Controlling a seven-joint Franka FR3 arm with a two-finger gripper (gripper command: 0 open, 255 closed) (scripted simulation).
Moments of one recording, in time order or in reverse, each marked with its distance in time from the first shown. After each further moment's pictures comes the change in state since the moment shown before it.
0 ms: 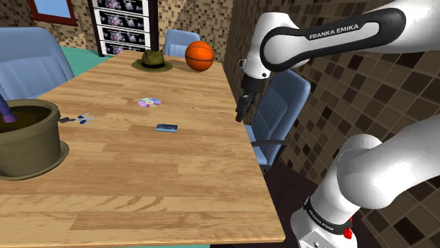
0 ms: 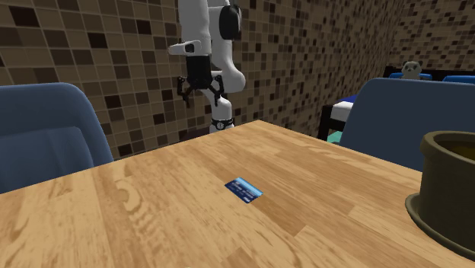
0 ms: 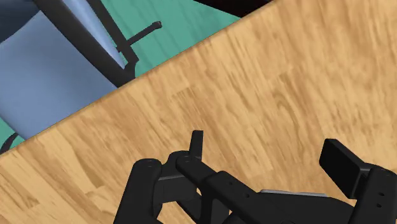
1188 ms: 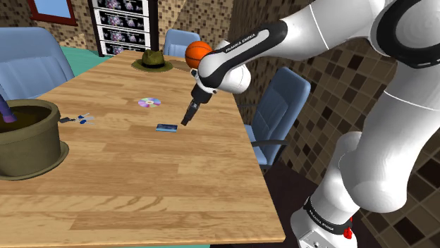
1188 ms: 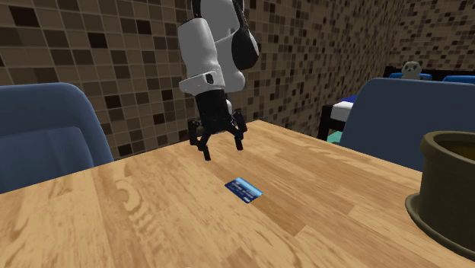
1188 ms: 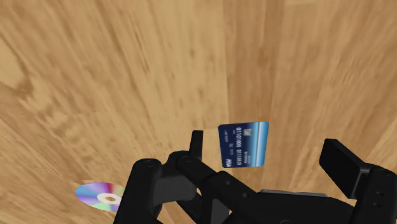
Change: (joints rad) arm 0.231 0.573 -0.080 0.252 0.490 0.590 -0.627
